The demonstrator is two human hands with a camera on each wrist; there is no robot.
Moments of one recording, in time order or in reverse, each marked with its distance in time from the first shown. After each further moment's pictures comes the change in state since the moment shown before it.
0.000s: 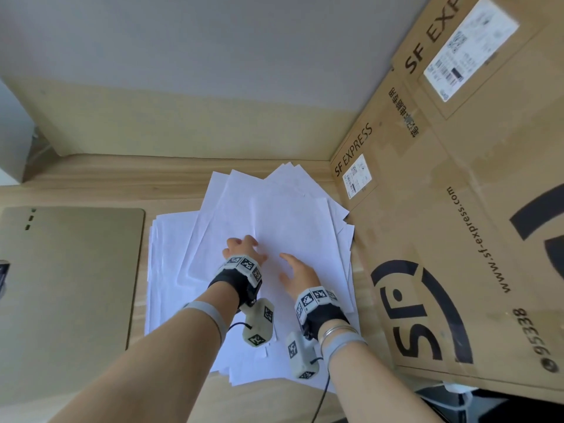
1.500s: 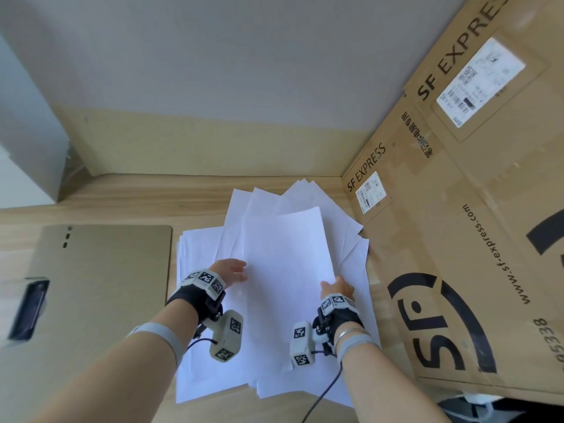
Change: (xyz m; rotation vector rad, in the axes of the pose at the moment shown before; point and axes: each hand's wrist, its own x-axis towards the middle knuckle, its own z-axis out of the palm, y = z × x) left_hand 0.010 -0.074 -0.075 -0.247 -0.315 0.045; right_hand 0.008 -0.003 0.000 0.191 0.273 0.656
